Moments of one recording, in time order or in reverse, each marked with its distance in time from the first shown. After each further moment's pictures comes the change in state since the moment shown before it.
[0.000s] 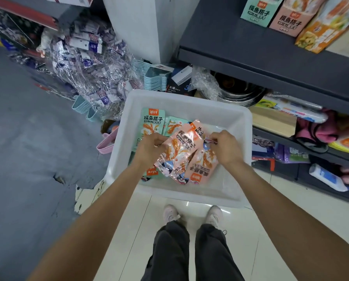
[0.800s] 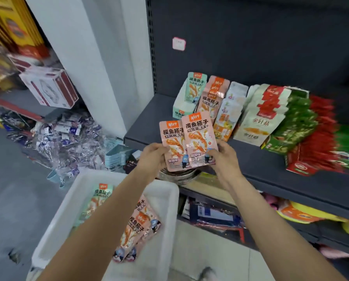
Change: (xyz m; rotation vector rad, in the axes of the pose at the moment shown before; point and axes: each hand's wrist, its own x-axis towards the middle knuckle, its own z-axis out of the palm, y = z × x) left_hand 0.027 0.267 0.108 -0.714 -0.026 -0.003; right_hand 0.040 0.078 -0.233 1.114 0.238 -0.019
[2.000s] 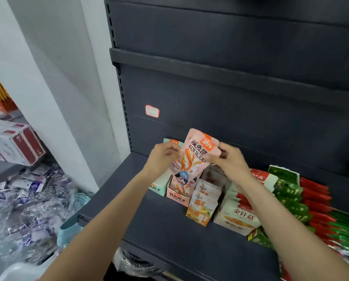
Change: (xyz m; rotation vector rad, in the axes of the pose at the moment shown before) left_hand 0.180 0.131 0.143 0.572 -0.119 0.522; right_hand 0.211 -0.147 -0.067 -0.293 -0.200 -0.350
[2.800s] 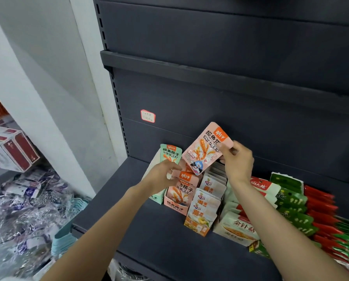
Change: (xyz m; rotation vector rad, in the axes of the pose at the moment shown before) left_hand 0.014 -0.029 0.010 0.554 -0.244 -0.012; right_hand 0.038 0.024 -0.002 -0.124 0.482 -0.008
